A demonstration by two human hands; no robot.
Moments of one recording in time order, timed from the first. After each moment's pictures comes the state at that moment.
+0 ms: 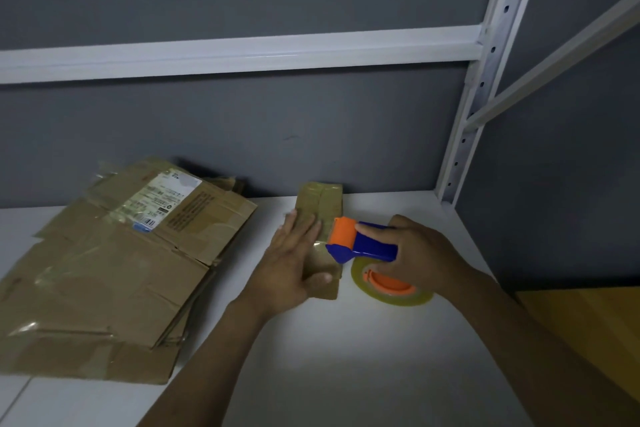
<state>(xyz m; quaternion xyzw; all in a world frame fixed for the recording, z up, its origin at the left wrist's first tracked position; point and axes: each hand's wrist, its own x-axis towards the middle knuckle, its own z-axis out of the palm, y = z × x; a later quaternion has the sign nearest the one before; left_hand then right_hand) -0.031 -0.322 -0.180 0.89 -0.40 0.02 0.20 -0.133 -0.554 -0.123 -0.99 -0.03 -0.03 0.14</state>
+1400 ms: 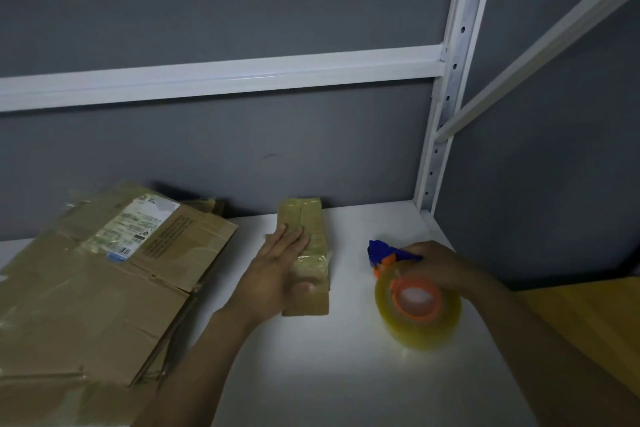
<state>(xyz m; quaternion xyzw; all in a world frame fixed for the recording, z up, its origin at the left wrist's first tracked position) -0.015 -0.331 -0.169 0.88 -0.43 0.04 0.18 -0.144 -0.604 -0.134 -0.89 0.21 0.08 0.41</state>
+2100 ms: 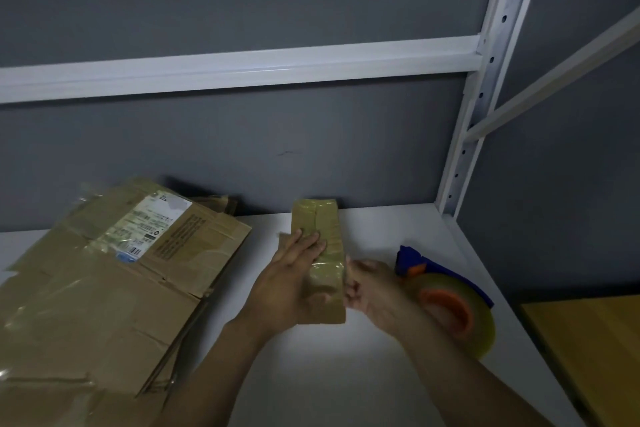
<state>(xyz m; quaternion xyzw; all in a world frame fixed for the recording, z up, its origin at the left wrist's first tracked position) -0.011 -0.327 -0.182 0.87 -0.43 0.09 0.22 -0.082 -0.497 -0.175 -0.56 0.28 0.05 0.78</state>
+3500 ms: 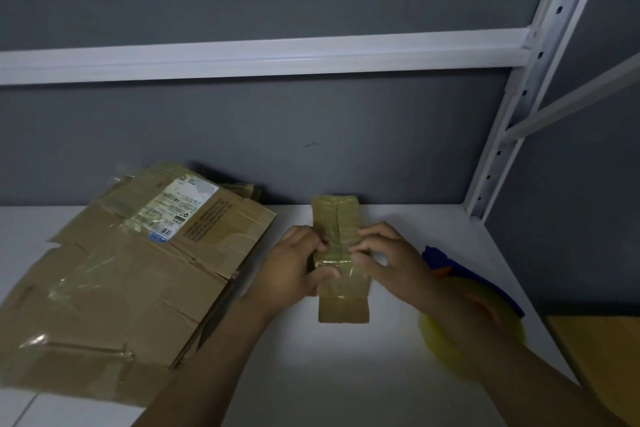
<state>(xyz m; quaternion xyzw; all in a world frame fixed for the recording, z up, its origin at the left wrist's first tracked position) 0.002 -0.315 -0.169 0.85 -0.40 0.11 0.33 -0.070 -0.524 -0.172 -0.91 -0.08 -0.13 0.39</state>
